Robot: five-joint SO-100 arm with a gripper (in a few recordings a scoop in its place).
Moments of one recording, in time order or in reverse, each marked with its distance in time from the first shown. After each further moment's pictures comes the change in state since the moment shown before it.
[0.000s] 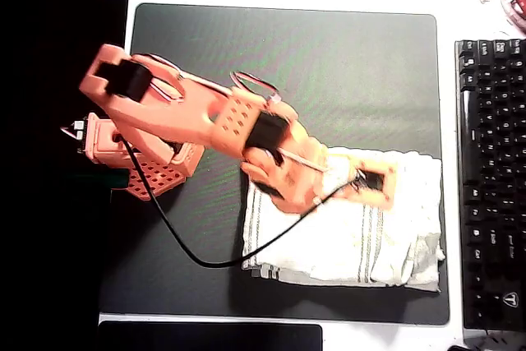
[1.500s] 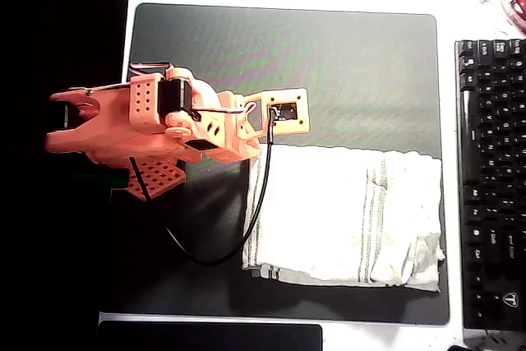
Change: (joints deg) arm -21.8 69.2 57.3 7.4 9.8
